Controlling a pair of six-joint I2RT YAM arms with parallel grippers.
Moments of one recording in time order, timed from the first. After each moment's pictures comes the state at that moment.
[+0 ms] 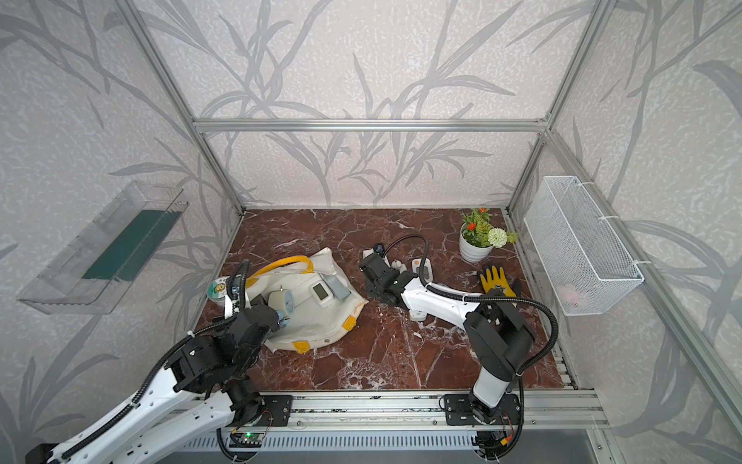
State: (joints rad) left arm -0.79 0.61 0.70 -0.92 -1.17 -0.52; right arm 0.81 1.73 1.16 -0.32 0.36 0.54
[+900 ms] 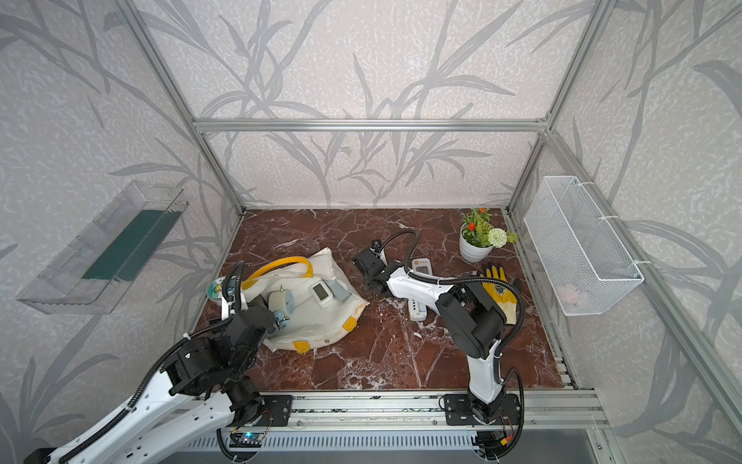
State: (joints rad) left arm -0.78 0.58 0.70 -0.94 -1.16 -0.53; right arm 0.77 1.92 1.31 -0.38 0.42 0.56
